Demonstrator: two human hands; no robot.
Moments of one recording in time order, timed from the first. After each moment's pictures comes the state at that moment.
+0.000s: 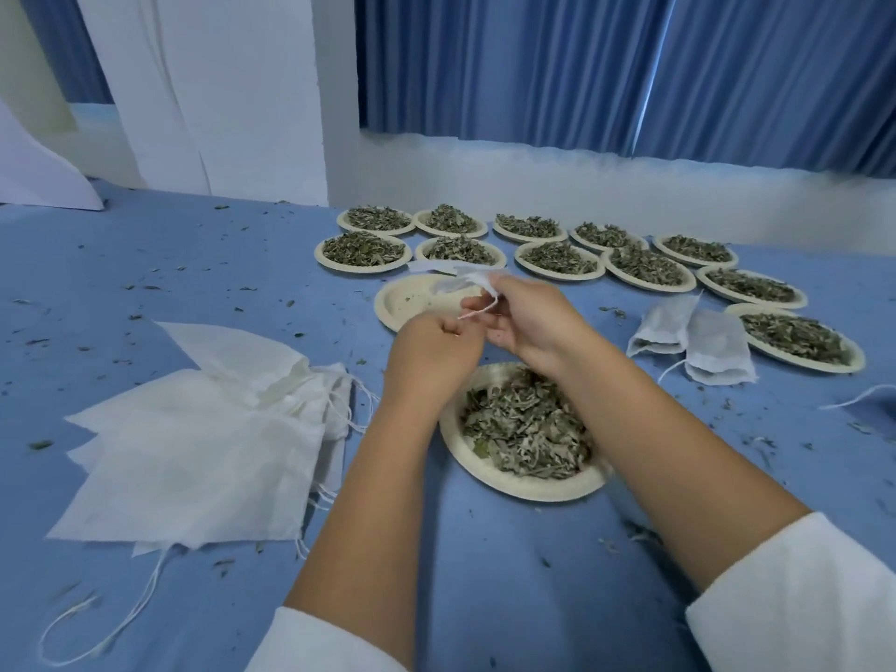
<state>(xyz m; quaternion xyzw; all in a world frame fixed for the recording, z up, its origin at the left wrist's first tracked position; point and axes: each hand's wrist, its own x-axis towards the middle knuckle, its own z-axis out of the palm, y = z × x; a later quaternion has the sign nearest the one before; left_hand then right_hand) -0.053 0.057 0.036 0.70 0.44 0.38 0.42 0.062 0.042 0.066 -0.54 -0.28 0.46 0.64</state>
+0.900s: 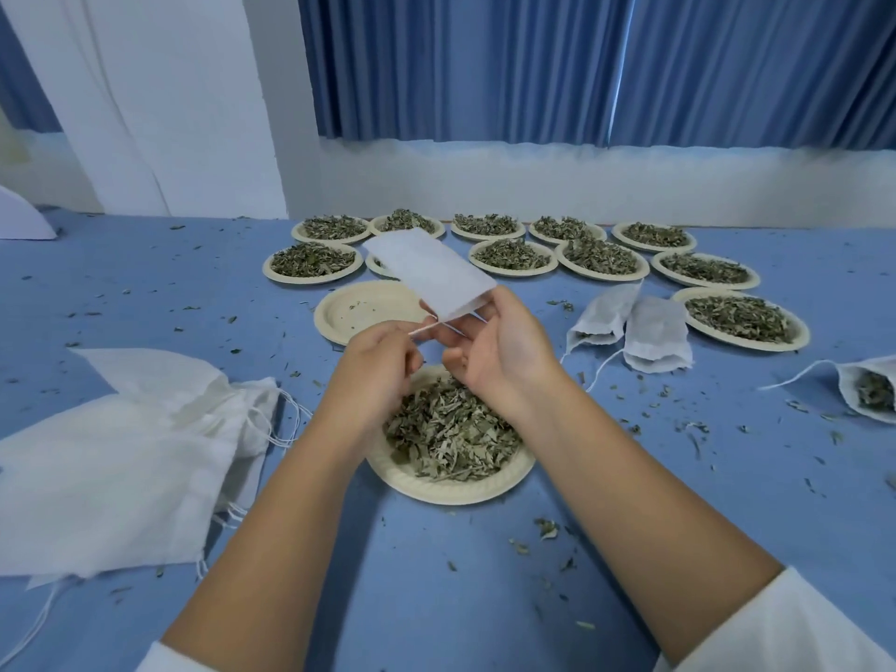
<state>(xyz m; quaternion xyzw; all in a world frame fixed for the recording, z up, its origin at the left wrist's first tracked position) -0.033 0.029 0.042 0.61 0.41 0.37 0.57 0.084 -0.015 0.058 -0.41 -0.19 0.54 0.71</state>
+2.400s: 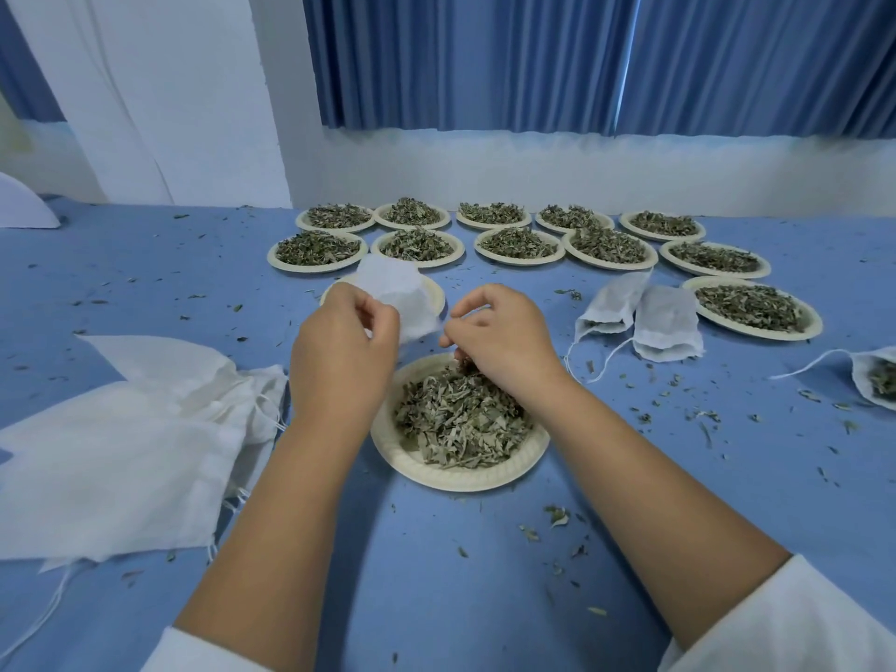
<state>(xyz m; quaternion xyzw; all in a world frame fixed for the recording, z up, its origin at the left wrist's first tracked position) -0.051 0.039 0.035 0.73 0.47 0.47 0.17 0.088 -0.014 0.042 -0.69 -0.47 0.19 0.52</state>
